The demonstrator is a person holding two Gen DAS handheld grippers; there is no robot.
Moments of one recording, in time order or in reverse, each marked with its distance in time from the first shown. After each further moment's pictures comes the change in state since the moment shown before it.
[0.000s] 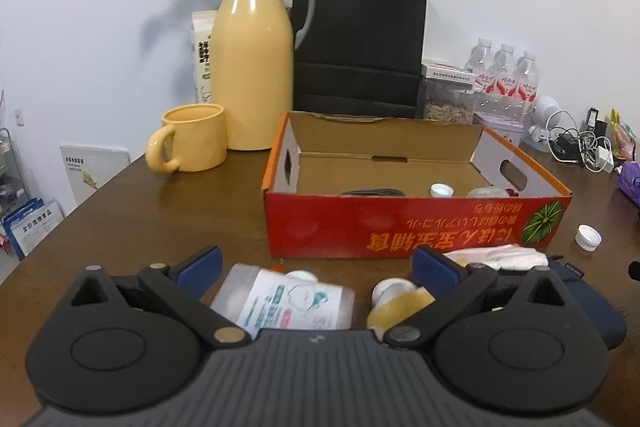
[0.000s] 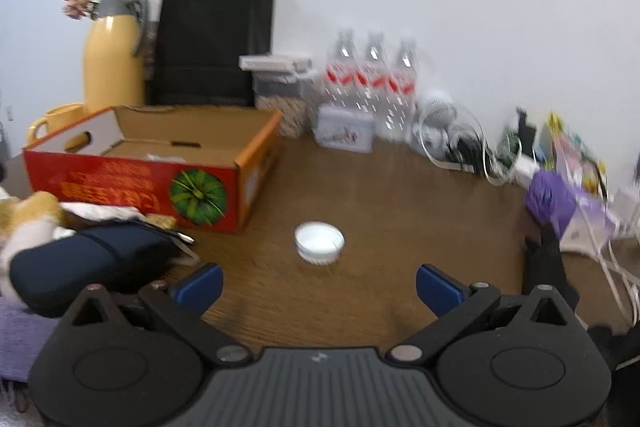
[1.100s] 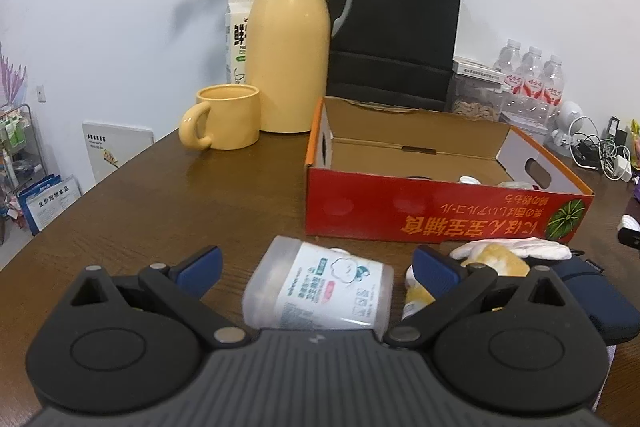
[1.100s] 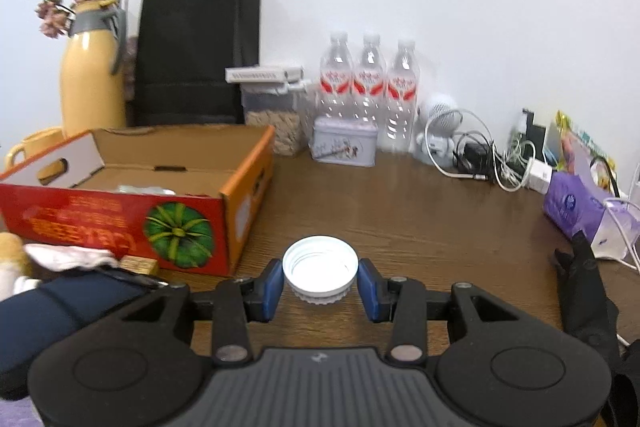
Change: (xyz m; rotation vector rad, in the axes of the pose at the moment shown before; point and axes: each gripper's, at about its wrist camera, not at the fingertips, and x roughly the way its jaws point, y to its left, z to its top) left arm -0.005 0.020 -0.013 -0.062 0.024 0.053; right arm 0.040 0.011 0.013 0.040 -0.075 -0.001
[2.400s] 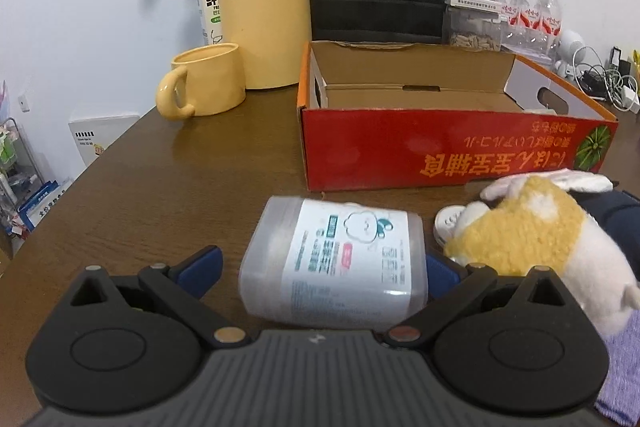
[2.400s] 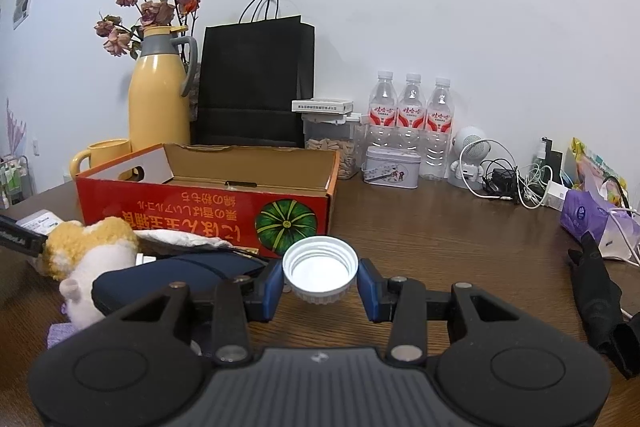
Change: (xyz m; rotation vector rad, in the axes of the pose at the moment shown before) left arm 0.044 0.000 -0.012 0.135 0.123 0.002; right arm -0.069 0.049 -0.027 -0.027 -0.096 0.078
